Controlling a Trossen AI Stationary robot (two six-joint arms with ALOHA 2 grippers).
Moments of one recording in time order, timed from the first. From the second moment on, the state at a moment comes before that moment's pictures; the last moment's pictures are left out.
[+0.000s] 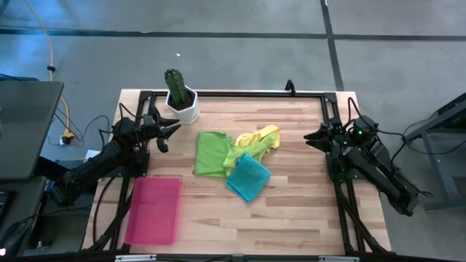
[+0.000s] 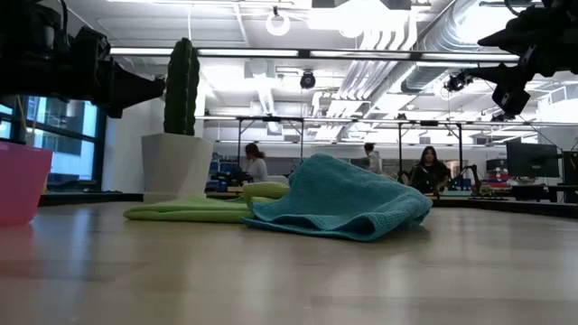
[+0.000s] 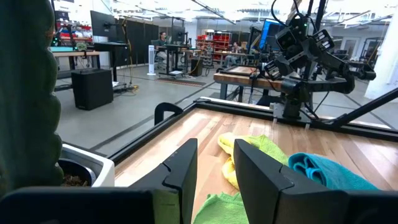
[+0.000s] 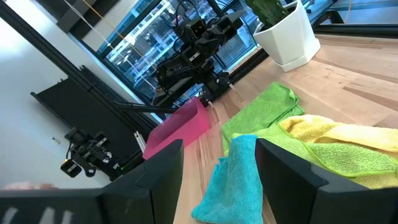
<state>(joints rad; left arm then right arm) 0.87 0.13 0.01 0.15 0.41 -0.08 -0.82 0.01 0.28 -0.38 -0.82 0.60</state>
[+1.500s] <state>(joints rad) 0.87 0.13 0.01 0.15 0.41 -0.18 -0.82 0.01 0.28 -0.38 -0.82 0.58</state>
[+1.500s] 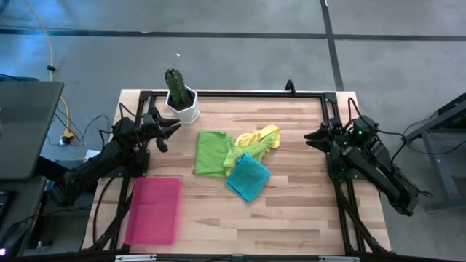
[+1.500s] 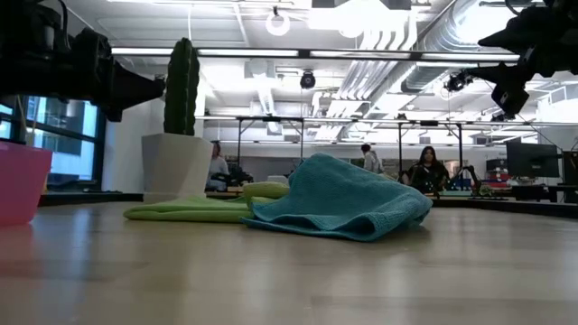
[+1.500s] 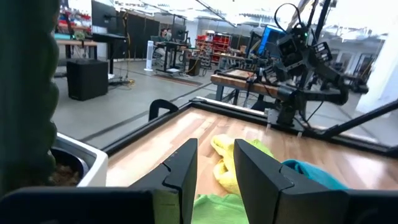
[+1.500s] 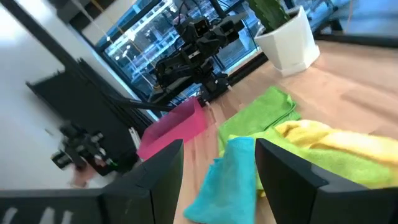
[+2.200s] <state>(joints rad) 0.87 0.13 0.01 0.16 0.37 -0.37 -0.82 0.01 0.28 -0.35 -0.53 0.45</state>
